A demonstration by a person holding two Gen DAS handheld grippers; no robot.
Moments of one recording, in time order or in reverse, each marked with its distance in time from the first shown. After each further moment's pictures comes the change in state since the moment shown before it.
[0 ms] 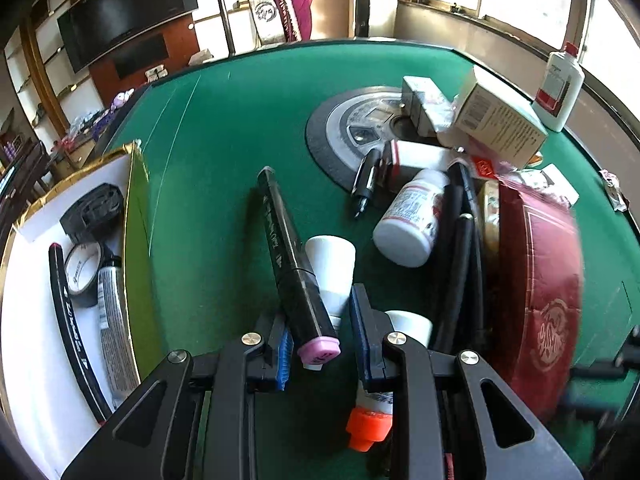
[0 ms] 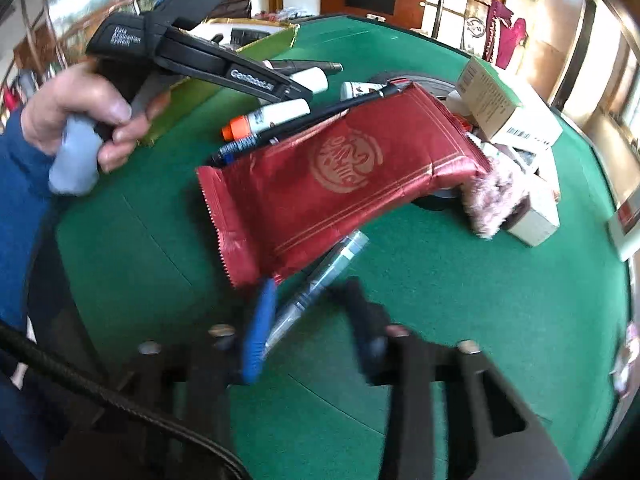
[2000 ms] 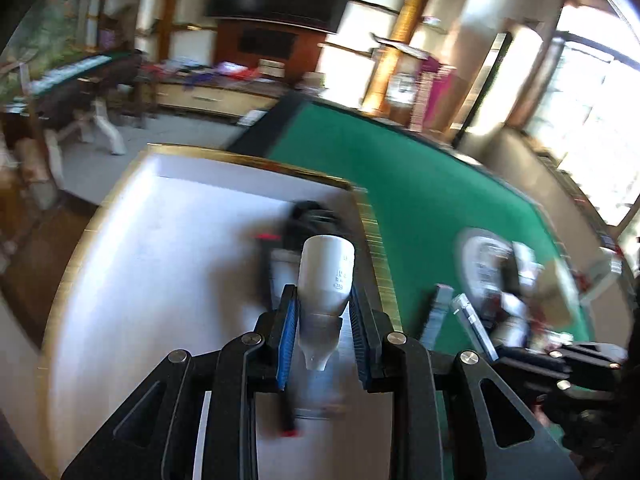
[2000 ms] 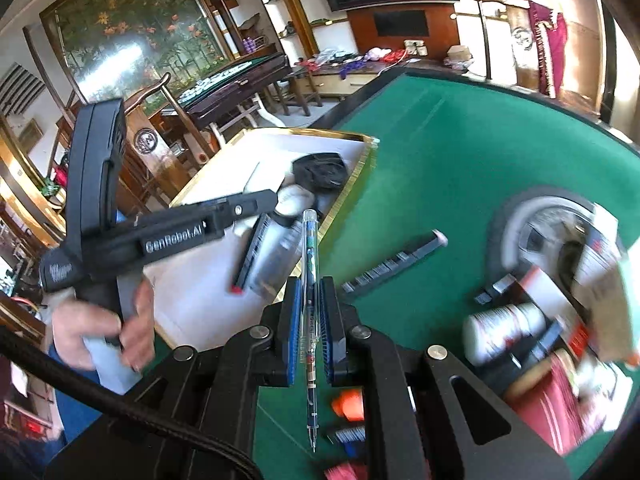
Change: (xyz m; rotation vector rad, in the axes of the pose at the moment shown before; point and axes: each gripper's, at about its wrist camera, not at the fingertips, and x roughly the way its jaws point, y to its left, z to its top) left arm -0.057 0.168 -0.018 -0.521 -0.205 0.071; right arm 0.029 0.042 0.200 0.161 -0.157 0.364
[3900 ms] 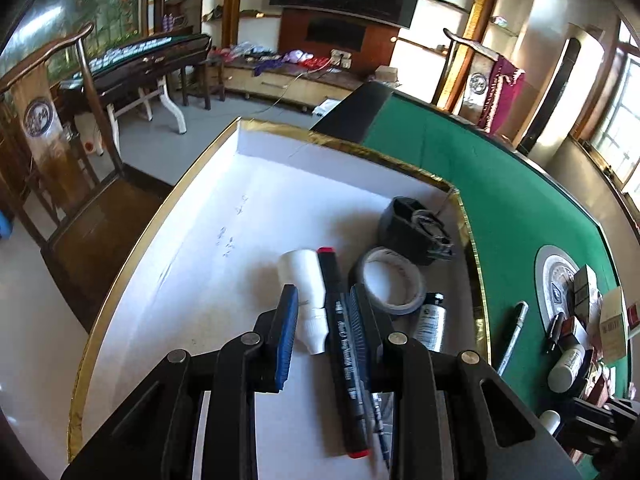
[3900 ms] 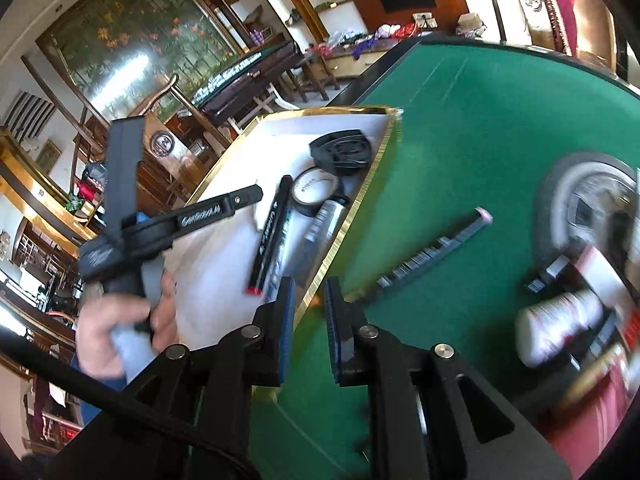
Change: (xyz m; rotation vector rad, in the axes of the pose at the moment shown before) left arm 0.019 0.025 -0.008 -0.079 0.029 0.178; right arm 0.002 -0.018 -0.020 0.085 0.023 0.100
